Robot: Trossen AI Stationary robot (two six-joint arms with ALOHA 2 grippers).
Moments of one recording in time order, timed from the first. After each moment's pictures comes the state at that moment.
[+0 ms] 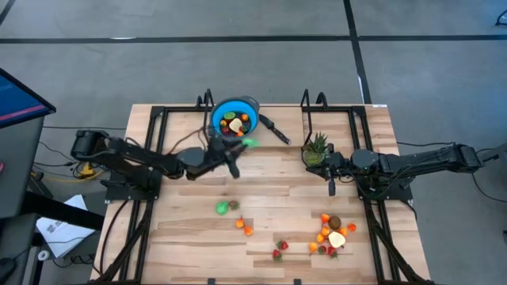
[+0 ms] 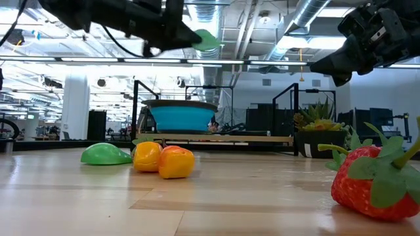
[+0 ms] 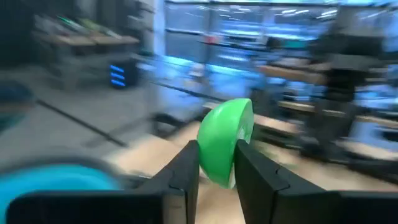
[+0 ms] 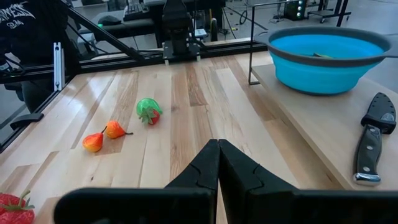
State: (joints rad) left arm -0.06 1.37 0.63 0.74 -0.66 -0.07; right arm 0.05 0.57 0.19 0.15 0.13 0.12
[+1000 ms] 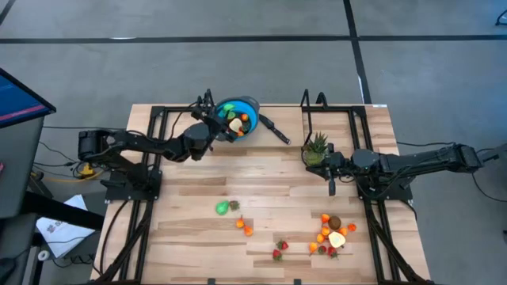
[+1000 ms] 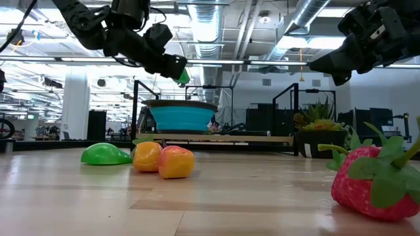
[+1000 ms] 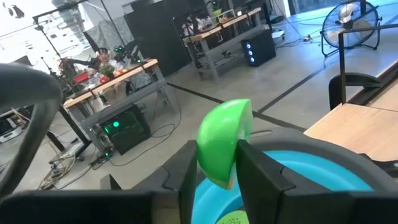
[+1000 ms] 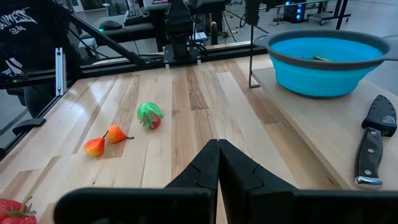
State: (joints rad) left arm 0.26 1.44 0.63 0.73 -0.87 0.29; right arm 0.05 0.57 0.19 0.16 0.13 0.13
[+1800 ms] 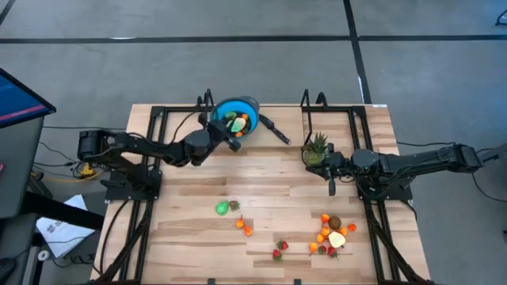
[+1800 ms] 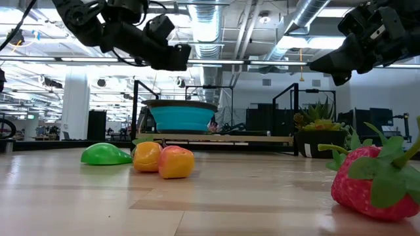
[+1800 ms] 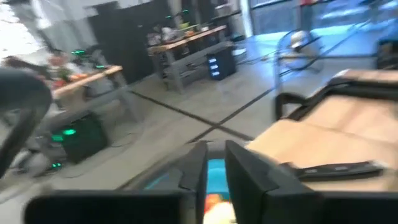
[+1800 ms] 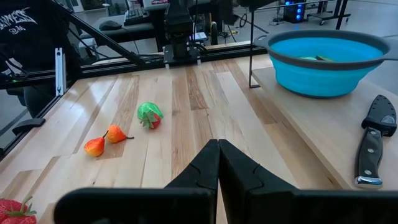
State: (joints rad) left arm 0.17 1.44 0.63 0.74 -0.78 0.18; right arm 0.05 0.57 0.19 0.16 0.13 0.13
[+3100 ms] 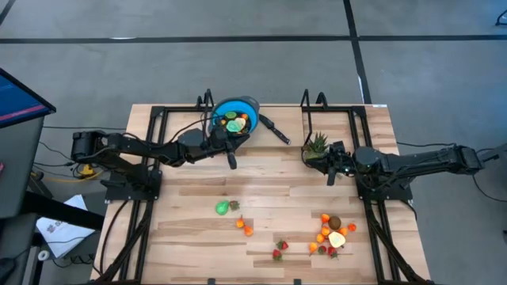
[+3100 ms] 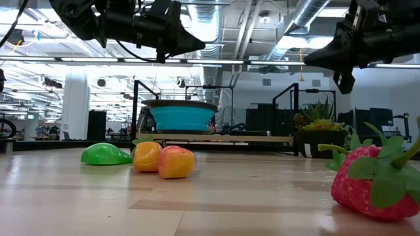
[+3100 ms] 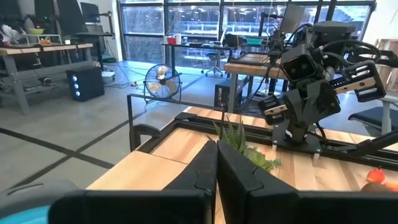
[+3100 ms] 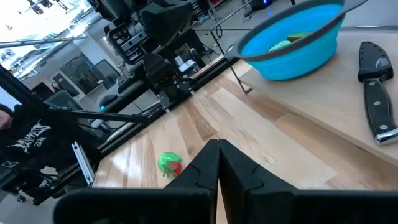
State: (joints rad) left arm 0.16 1.37 0.63 0.75 -0.23 -0.02; right arm 0.02 0.57 0.19 0.24 0.20 0.60
